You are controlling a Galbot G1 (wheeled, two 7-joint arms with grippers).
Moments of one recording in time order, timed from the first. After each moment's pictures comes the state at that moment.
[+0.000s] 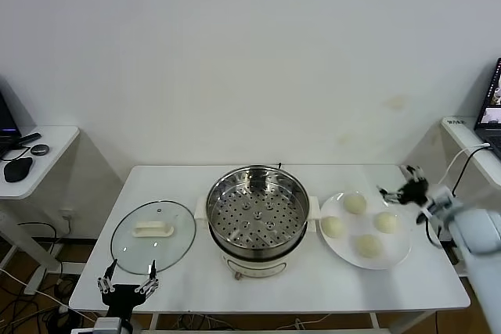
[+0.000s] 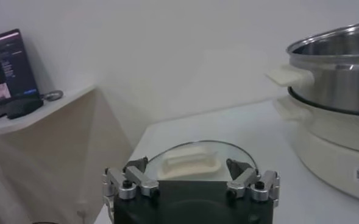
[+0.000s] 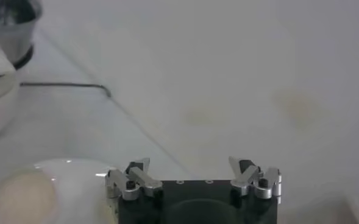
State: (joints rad) left arm 1.72 -1.52 -0.69 -2.12 0.11 0.19 0.00; right arm -0.74 0.76 0.37 1.46 -0.09 -0.20 -0.67
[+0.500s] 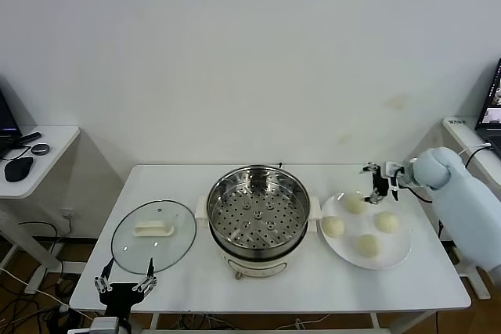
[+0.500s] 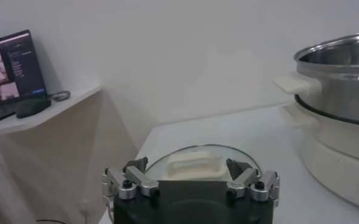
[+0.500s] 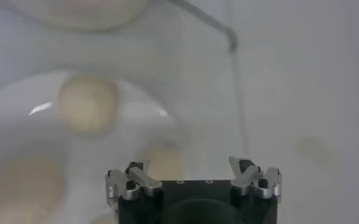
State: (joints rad) left arm 1.72 -1.54 -0.71 -2.14 0.11 0.19 0.00; right arm -0.21 0.83 -0.18 1.00 -0.42 0.05 -1.08
